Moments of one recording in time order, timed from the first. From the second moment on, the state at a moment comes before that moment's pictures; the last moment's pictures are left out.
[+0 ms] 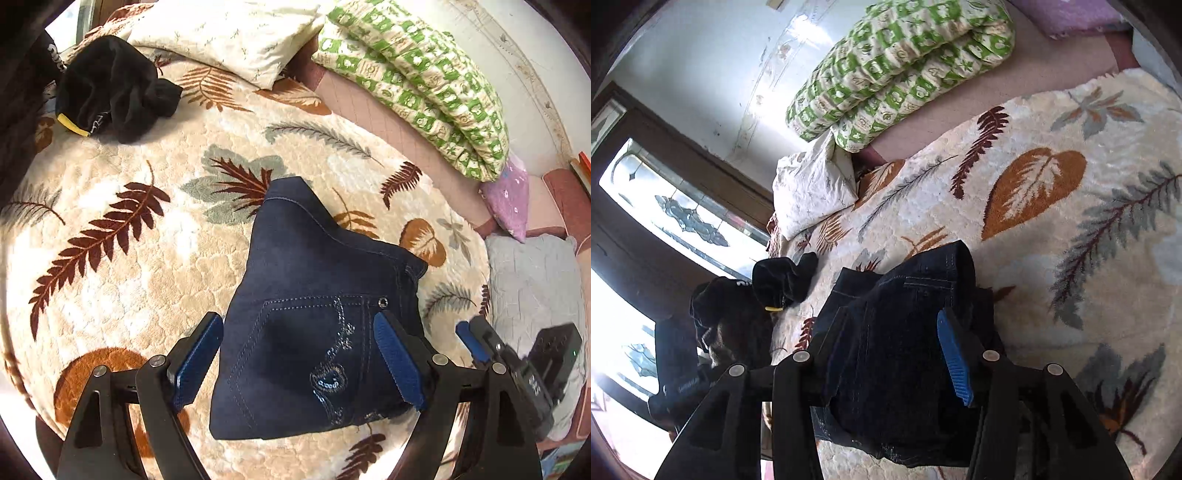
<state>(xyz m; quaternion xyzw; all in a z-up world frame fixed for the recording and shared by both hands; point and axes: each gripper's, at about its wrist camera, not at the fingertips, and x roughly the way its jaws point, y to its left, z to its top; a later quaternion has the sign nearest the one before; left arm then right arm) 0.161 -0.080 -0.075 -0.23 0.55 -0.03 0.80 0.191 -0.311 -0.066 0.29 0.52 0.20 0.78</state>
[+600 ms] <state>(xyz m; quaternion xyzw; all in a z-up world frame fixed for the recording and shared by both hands) 0.222 -0.109 -0.166 -0.15 0.60 0.01 0.79 0.140 -0.289 -0.123 0.22 0.59 0.16 0.76</state>
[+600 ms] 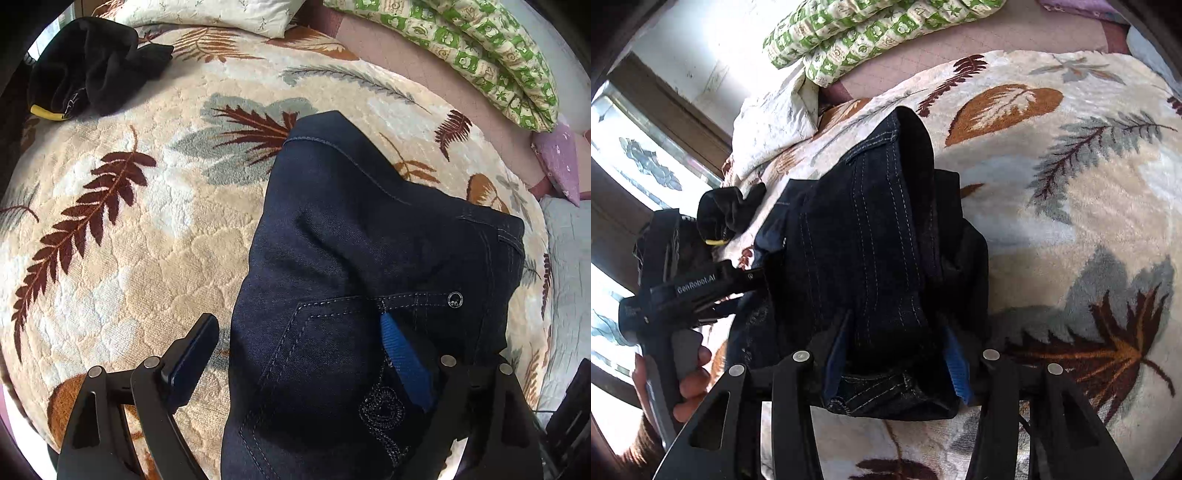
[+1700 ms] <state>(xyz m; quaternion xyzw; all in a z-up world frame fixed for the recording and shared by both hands) 0.214 -0.035 -0.140 -0.20 0.62 -0.05 0.76 0.165 -0.341 -0.137 0.34 0.61 0.11 0.71</state>
